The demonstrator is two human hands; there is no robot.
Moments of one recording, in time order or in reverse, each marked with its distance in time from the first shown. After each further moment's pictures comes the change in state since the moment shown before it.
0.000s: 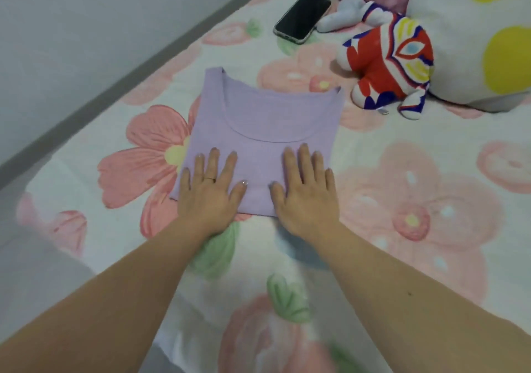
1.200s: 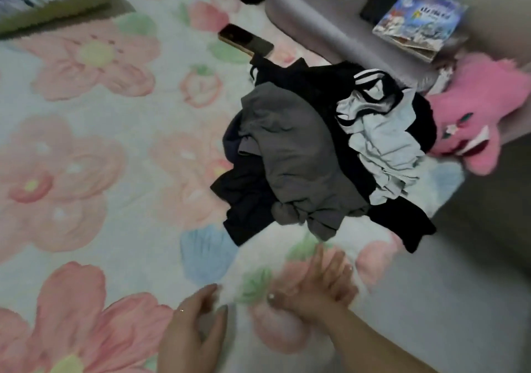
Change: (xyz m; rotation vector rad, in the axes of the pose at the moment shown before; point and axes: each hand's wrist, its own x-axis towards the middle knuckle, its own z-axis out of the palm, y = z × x) left_hand -0.373 0.503 0.080 -0.596 -0.774 0.776; right_hand -0.556 0.398 -0.085 0.730 -0.014 1.863
